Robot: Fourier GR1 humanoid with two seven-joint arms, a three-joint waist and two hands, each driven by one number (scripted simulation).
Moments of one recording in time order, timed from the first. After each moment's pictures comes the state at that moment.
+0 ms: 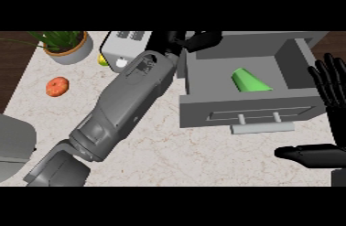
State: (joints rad) left arm -1.26 0.00 -0.33 -0.50 0.51 0.34 -0.36; right arm -0.10 -0.19 -0.20 -1.88 -0.06 0.24 -0.05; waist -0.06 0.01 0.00
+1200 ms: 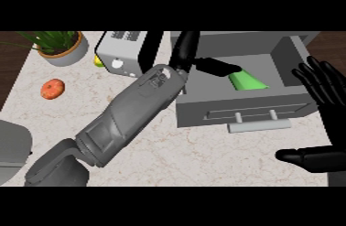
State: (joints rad) left arm -1.25 0.00 -0.66 -0.50 0.64 0.51 -0.36; right arm -0.12 -0.18 -0.18 -1.89 -0.20 0.33 -0.03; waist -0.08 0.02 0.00
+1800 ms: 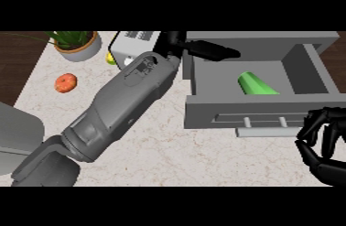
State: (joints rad) left arm -1.26 0.06 -0.54 -0.58 0.68 0.48 -0.37; right arm -0.04 -0.31 -0.16 -2.02 -0.14 0.45 0.02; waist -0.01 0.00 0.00
